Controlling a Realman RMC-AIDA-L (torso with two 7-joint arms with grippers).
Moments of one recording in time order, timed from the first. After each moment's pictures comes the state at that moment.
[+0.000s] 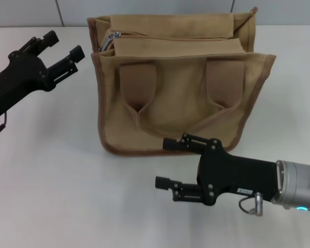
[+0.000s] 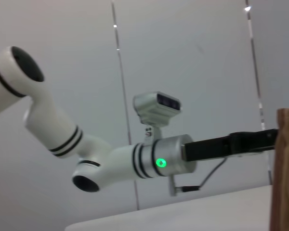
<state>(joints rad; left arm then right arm) -0.56 -2.06 -0.07 0.33 2.11 1.59 -0.93 0.56 2.09 -1.04 -0.06 -1.53 -1.64 0.67</state>
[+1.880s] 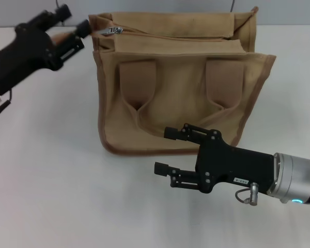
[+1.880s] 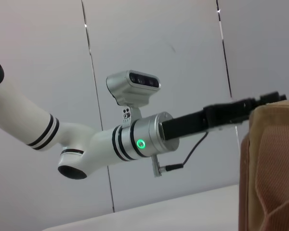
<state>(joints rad) -0.56 -2.07 0.30 0.42 1.77 1.59 -0.96 0.58 2.09 -1.01 -0.03 -1.50 -1.59 0.67</state>
